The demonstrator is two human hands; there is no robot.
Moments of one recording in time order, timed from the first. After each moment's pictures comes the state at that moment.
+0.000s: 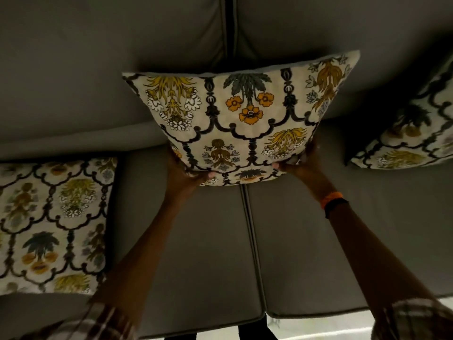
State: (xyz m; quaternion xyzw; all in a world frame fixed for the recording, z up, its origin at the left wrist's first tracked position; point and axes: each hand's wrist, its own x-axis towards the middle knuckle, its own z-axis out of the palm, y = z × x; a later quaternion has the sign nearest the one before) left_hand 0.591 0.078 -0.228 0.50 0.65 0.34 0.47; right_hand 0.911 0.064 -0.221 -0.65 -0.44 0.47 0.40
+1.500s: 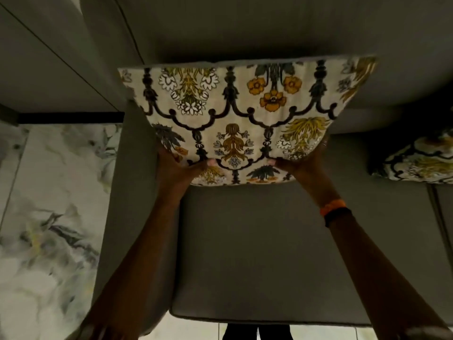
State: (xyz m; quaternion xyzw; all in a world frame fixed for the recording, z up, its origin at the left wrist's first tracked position) left_hand 0.017 0.054 -0.201 0.40 0.68 0.41 0.45; right_hand 0.312 0.061 -0.171 -0.64 -0.52 0.44 0.37
